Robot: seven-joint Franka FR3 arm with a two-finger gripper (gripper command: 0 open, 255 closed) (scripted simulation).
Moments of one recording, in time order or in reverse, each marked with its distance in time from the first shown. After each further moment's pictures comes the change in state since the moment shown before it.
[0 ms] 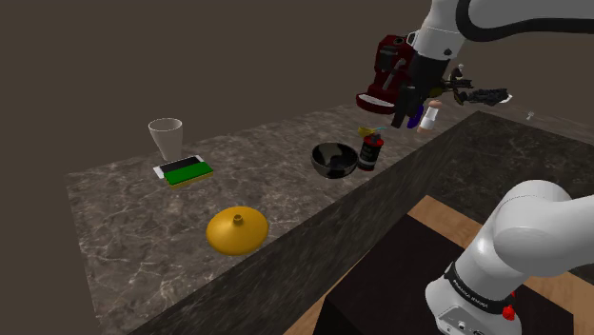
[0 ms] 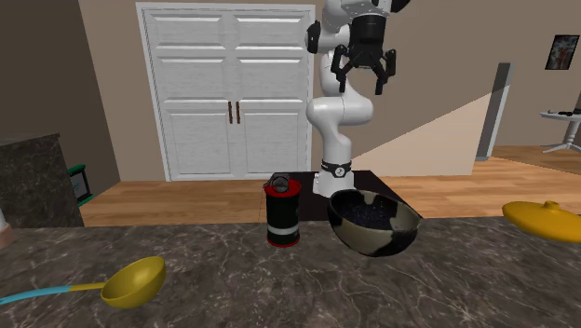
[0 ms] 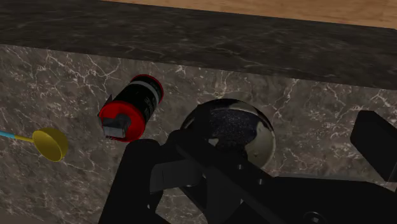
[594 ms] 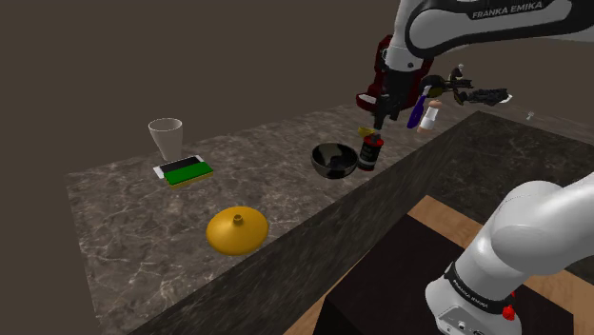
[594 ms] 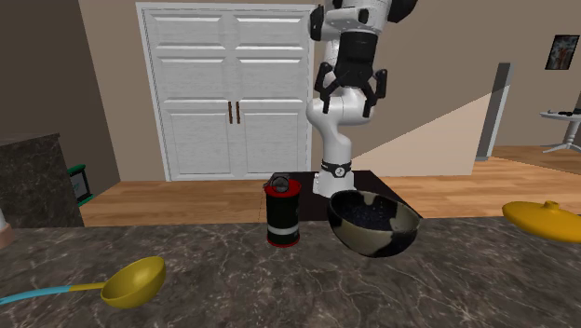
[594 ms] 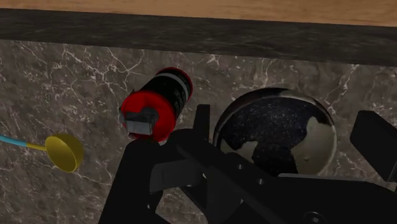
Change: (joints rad) arm -0.042 0.281 -0.053 0.089 -0.065 0.124 -0.014
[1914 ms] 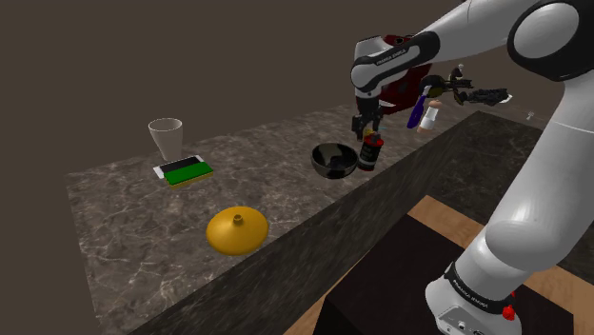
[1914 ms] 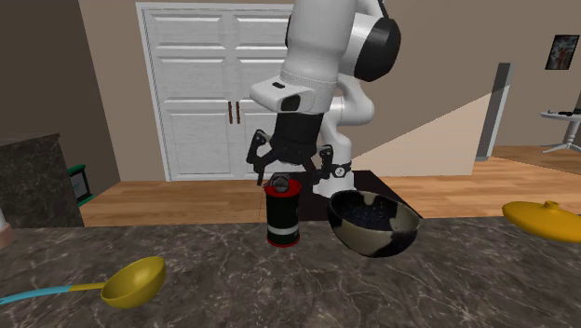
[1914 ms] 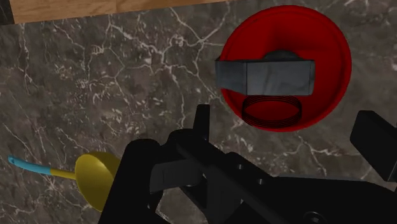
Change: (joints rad) arm -0.097 0.654 -0.112 0.359 -0.075 0.155 -0.038
